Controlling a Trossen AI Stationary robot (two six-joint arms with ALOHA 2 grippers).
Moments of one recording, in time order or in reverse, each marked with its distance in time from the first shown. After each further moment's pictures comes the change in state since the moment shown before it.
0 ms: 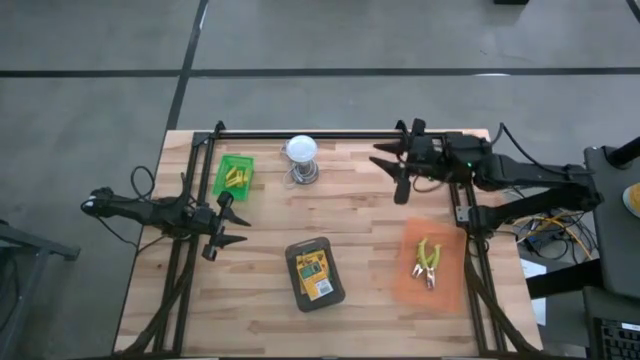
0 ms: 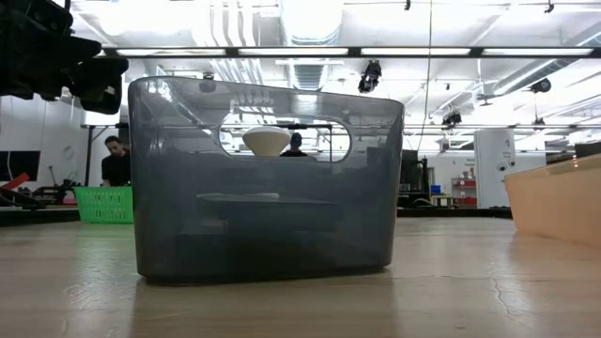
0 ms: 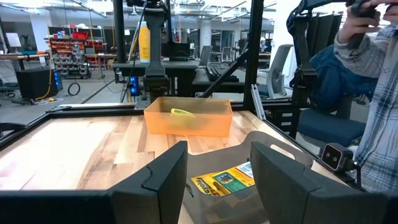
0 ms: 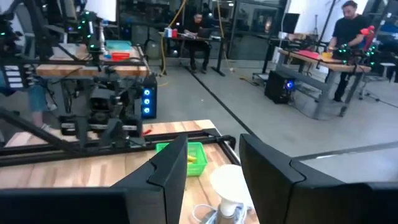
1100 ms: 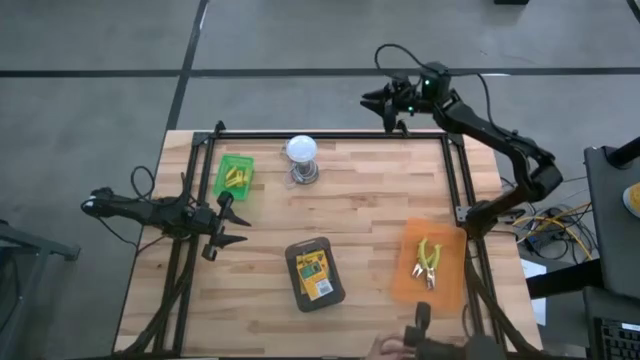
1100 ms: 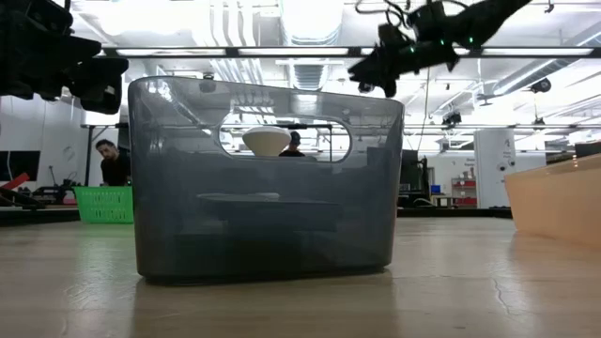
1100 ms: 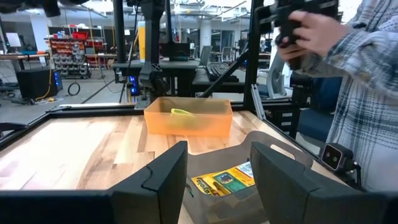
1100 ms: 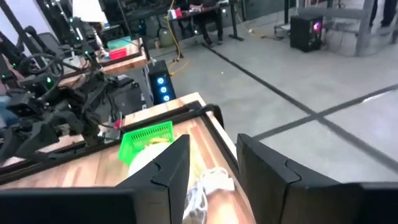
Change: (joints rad) left arm 0.000 0.000 0.000 0.000 0.000 0.000; right arm -0.850 0.438 0.068 0.258 -0.931 0.156
